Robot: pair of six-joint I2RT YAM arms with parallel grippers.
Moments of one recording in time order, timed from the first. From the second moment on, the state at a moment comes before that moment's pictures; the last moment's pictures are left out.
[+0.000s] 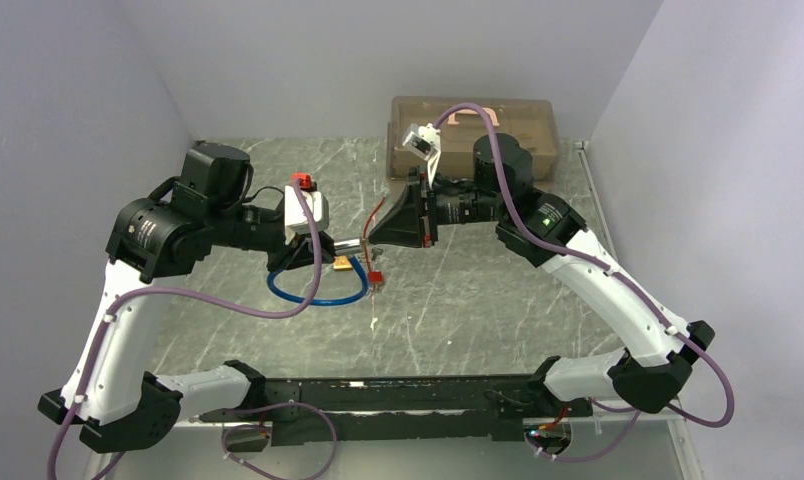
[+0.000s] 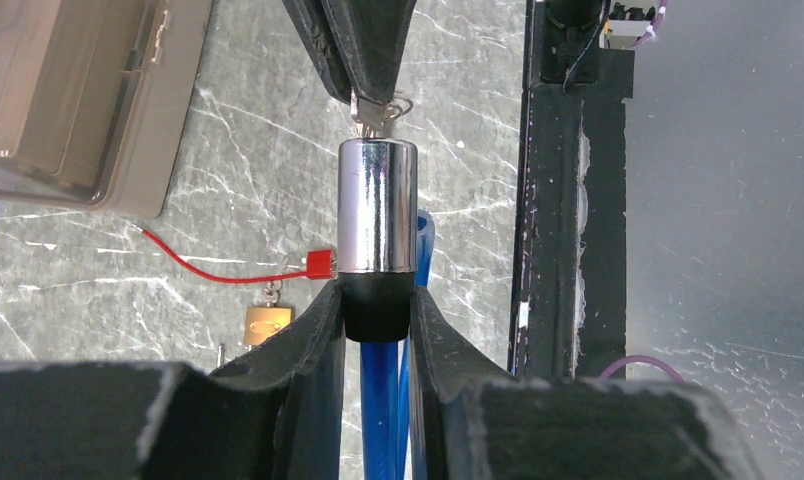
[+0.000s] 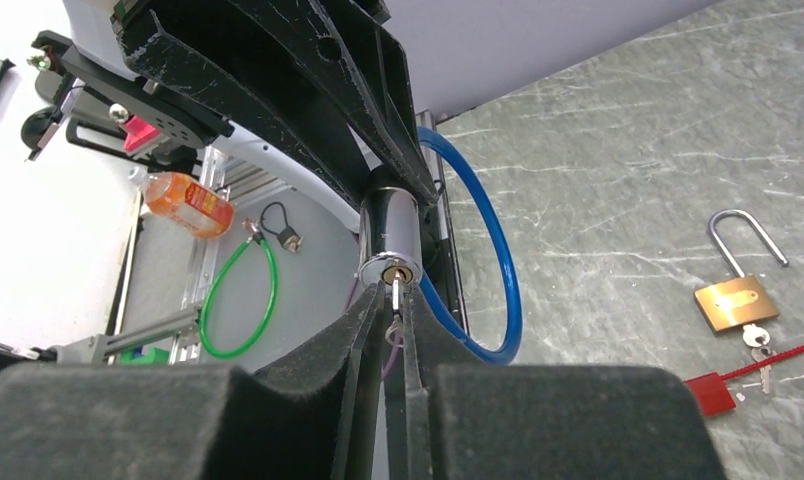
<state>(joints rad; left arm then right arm) -0.51 1.17 1.81 -1.33 0.77 0.66 0.79 1.30 1.56 -0.43 -0.77 0.35</state>
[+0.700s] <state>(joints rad) -0.51 1.16 1.81 -1.36 0.75 0.66 0.80 1.32 1.50 -0.34 -0.82 0.45</state>
